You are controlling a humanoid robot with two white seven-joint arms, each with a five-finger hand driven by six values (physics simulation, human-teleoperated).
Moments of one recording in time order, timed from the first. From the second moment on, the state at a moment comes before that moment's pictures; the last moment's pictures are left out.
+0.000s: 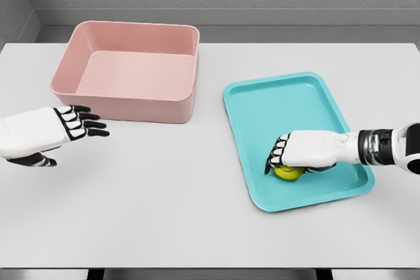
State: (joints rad) left arm -0.19 1.25 -0.44 -1.80 -0.37 -0.61 -0.18; right arm -0.56 -0.89 0.79 -1.67 0.46 -0.61 0.56
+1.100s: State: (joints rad) left arm -0.19 1.25 -0.44 -1.80 -0.37 -0.61 -0.18; right arm -0.61 -0.83 0.69 -1.76 0.42 -0.61 0.55
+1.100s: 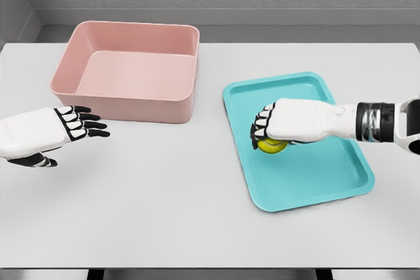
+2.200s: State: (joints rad) left arm -0.19 1.25 -0.44 -1.80 -0.37 -0.61 -0.18; right arm -0.74 -0.31 0.92 -1.58 0.62 -0.62 0.58
